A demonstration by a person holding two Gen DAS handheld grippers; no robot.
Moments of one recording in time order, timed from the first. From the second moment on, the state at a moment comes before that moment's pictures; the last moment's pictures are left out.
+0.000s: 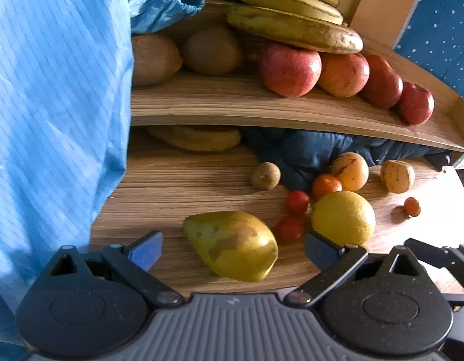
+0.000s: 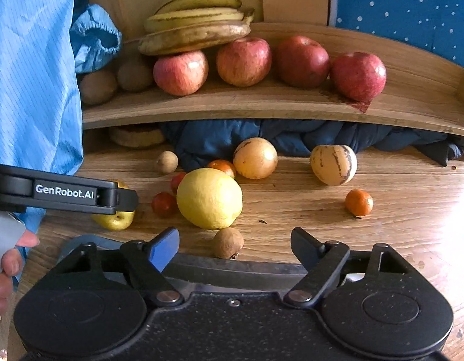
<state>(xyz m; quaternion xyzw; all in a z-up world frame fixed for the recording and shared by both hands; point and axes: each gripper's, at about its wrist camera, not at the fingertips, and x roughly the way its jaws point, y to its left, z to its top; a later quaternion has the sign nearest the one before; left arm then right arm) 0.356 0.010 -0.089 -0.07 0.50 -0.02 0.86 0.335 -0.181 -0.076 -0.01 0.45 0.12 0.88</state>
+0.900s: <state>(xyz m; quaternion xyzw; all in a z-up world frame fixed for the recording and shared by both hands) 0.366 0.014 -0.105 -0.09 0.52 -0.03 0.85 0.359 -0.168 -0.103 0.00 0.51 0.12 0.85</state>
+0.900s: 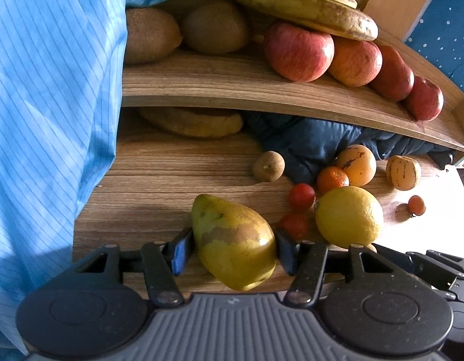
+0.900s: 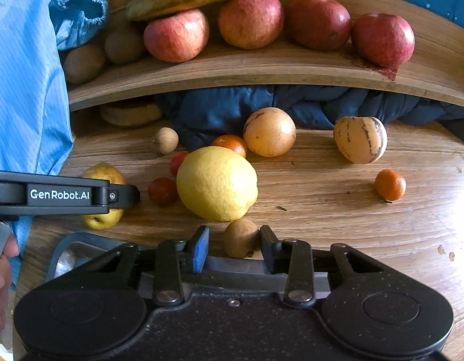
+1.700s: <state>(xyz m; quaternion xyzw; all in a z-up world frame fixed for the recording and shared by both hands) 0.357 0.015 -0.088 -0.10 0.50 -0.03 0.86 0.351 -0.168 -0.092 0.02 0.49 0.14 0.86</state>
